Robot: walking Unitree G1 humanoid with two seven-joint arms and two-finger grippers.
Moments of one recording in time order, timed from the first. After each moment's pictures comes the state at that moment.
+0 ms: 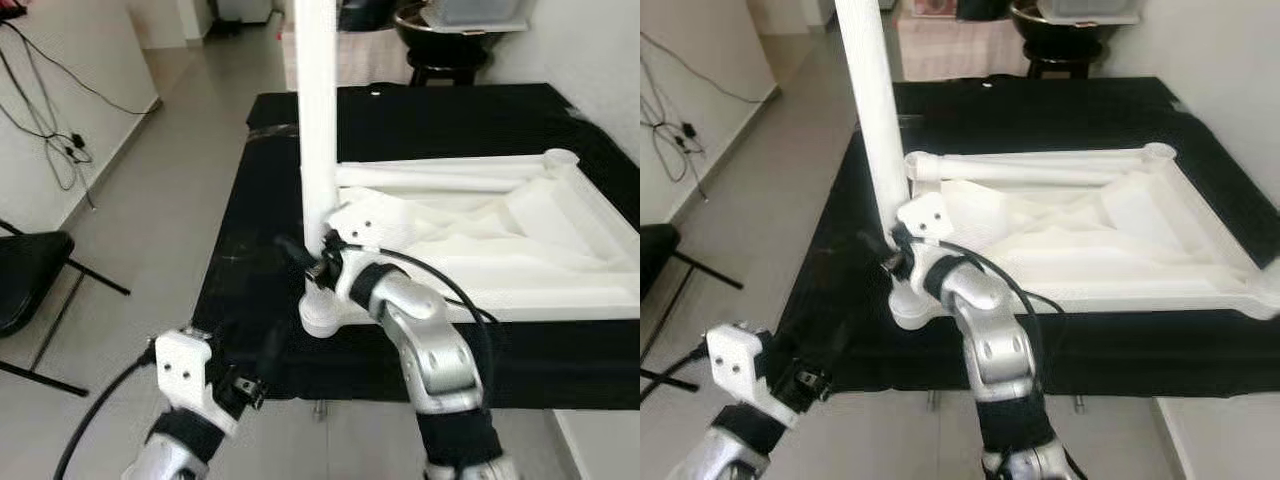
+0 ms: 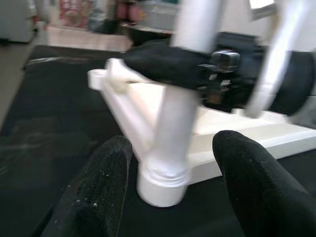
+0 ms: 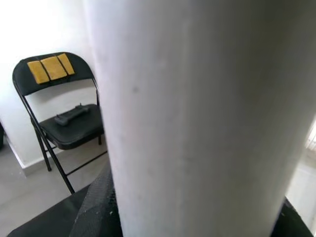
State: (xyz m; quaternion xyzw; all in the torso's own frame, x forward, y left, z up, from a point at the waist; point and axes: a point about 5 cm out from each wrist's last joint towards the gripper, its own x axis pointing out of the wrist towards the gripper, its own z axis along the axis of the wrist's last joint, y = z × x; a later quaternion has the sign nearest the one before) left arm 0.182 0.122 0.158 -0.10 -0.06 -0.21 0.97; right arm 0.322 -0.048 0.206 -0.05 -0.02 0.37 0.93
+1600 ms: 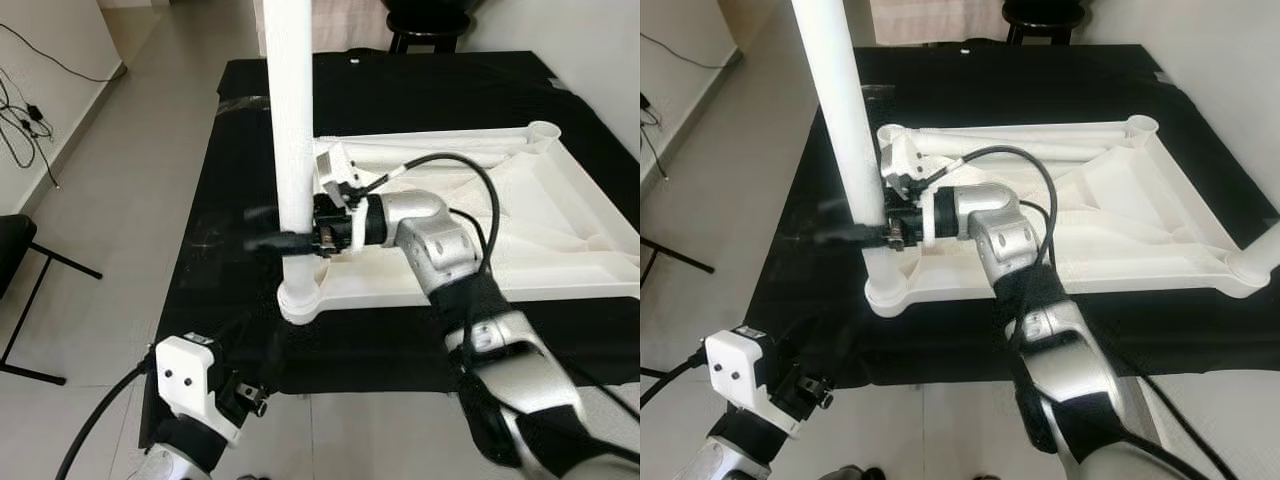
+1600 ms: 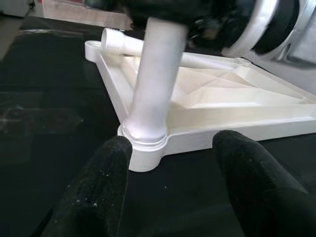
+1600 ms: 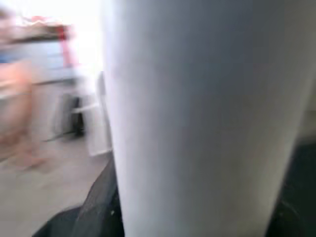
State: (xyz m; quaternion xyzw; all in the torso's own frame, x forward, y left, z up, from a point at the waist) left arm 0.170 0.120 0.156 -0.11 -0.04 -0.20 0.97; right arm 0.345 -0.045 0.237 -0.06 -0.06 0.50 0.86
